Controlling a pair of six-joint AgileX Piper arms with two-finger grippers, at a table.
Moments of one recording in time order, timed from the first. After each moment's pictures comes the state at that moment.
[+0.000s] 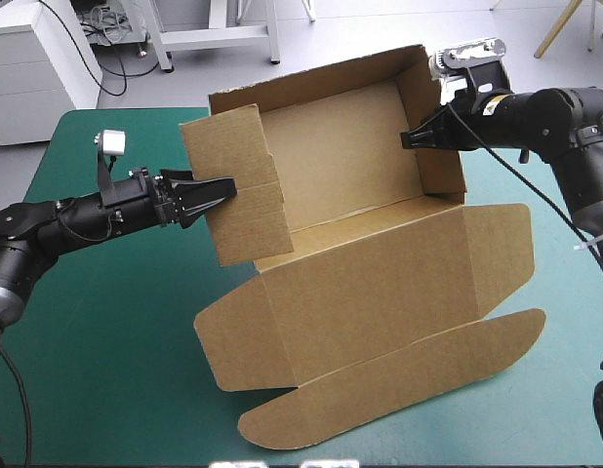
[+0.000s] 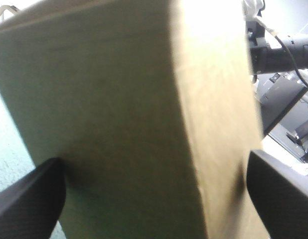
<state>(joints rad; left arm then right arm) 0.08 1.31 -1.04 -1.58 1.20 1.06 0.19 1.53 -1.78 0.26 0.98 -0.23</state>
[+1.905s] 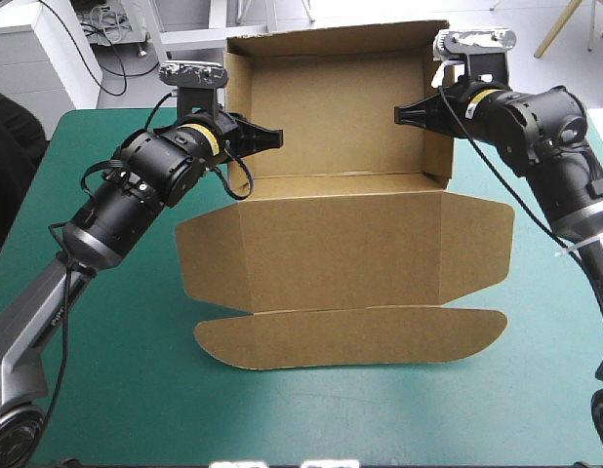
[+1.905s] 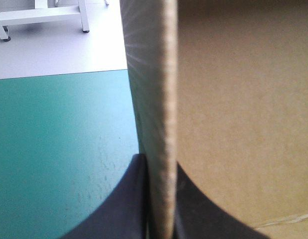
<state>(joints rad) -0.59 1.55 -1.66 0.35 0.74 -0.57 0.32 1.53 -1.78 -0.12 0.86 0.21</state>
